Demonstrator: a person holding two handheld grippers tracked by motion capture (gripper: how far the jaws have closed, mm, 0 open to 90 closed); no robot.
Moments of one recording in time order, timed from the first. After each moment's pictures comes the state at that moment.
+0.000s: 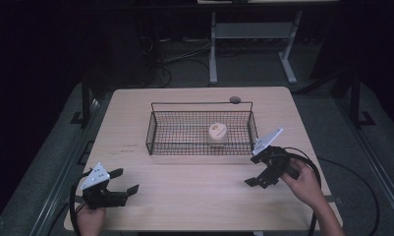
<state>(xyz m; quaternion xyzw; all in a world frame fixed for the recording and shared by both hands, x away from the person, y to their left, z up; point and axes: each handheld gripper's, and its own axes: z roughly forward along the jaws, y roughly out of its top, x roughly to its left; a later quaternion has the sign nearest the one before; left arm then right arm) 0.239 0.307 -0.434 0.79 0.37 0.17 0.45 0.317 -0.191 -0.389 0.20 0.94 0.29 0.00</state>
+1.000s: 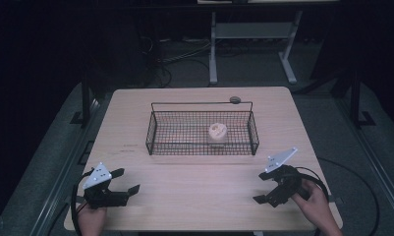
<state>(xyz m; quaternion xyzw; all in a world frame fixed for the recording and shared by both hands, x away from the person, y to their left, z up) 0.241 0.305 -0.436 0.80 0.37 0.17 0.44 0.277 -0.219 -0.421 0.24 0.92 0.31 -0.02</state>
